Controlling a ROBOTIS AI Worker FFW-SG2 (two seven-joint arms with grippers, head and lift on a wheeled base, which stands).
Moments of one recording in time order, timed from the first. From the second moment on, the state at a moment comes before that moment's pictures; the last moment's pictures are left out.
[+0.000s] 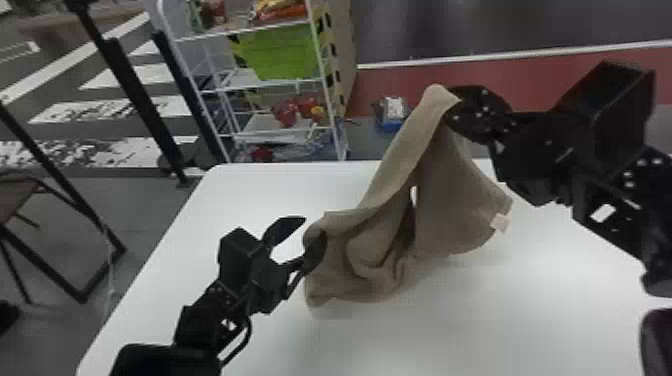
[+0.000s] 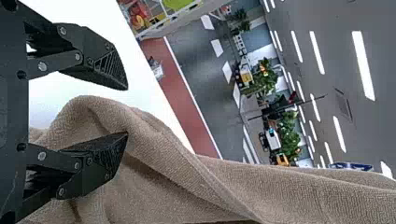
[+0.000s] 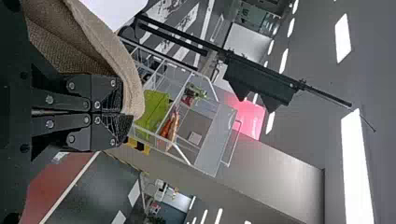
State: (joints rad) left arm 0.32 0.00 0.21 -2.03 -0.37 0.17 -0.59; right arm -0.03 0.00 0.26 -2.17 0.39 0.37 0.60
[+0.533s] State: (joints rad) left arm 0.27 0.00 0.28 -2.08 -0.40 0.27 -0.56; right arm -0.03 0.00 0.19 -2.20 0.36 0.38 0.62
